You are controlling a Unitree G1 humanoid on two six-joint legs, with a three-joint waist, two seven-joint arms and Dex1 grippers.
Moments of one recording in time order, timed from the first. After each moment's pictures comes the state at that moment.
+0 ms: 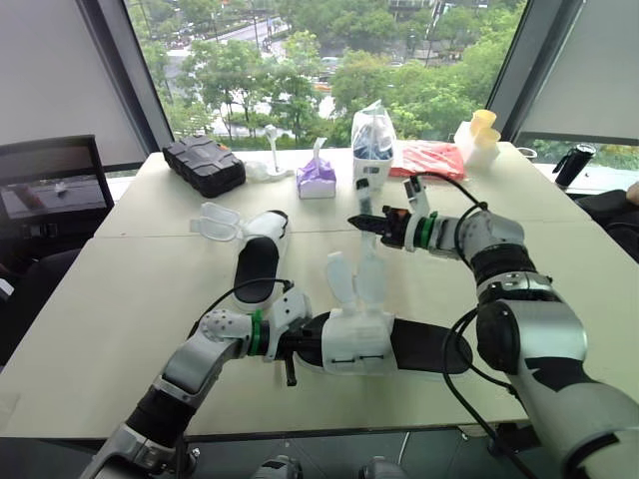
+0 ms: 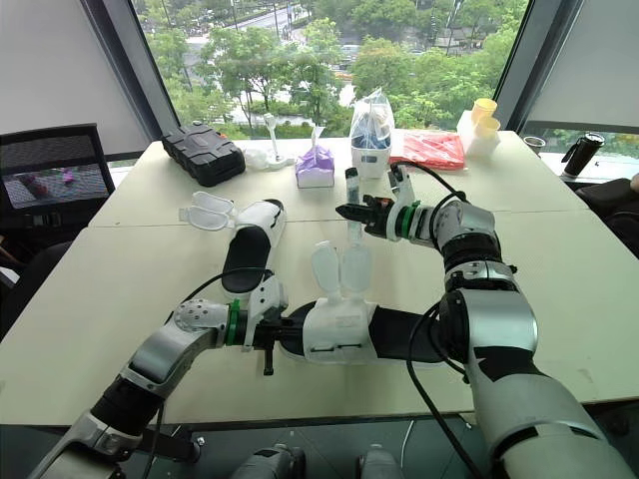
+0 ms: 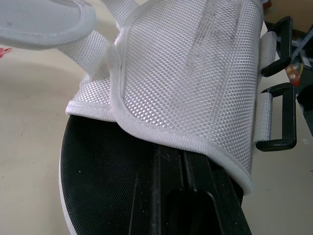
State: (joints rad) left arm -0.40 0.43 -0.33 -0.02 -0.24 0.40 -1.03; right arm -1.20 -0.40 -0.21 0.91 0.46 0.98 0.89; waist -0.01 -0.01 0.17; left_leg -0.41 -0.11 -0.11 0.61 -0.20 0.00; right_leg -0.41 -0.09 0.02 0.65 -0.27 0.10
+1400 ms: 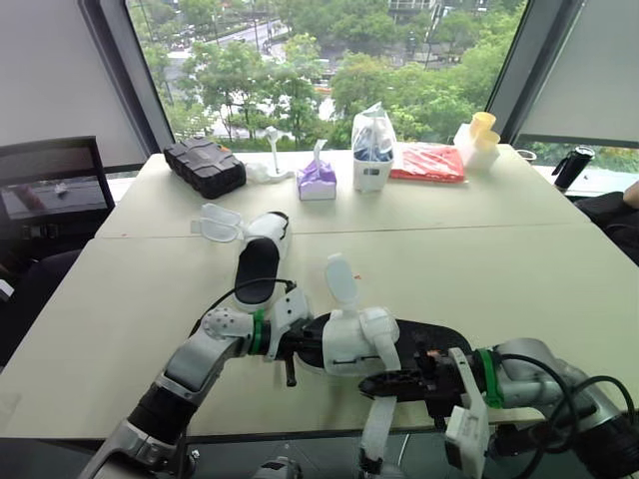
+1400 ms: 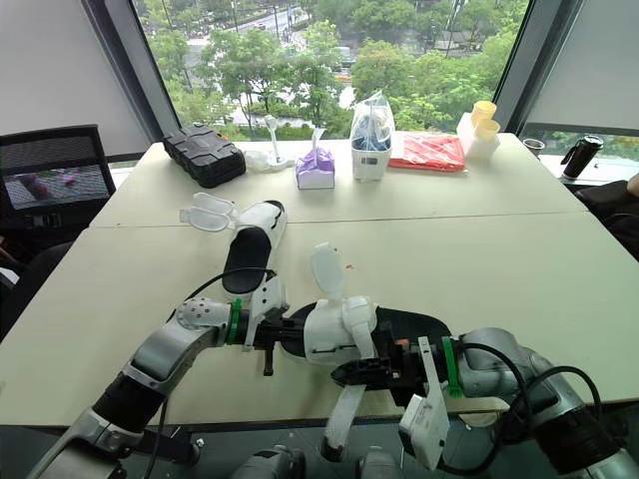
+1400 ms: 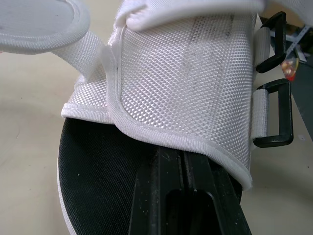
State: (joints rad) left arm -0.42 0.44 -0.34 0.00 -0.24 0.41 -1.06; right arm -0.18 -0.81 0.19 -0.10 -0.27 -1.14 0.82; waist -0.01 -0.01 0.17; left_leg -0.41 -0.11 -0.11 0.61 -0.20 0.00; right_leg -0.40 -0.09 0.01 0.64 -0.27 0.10
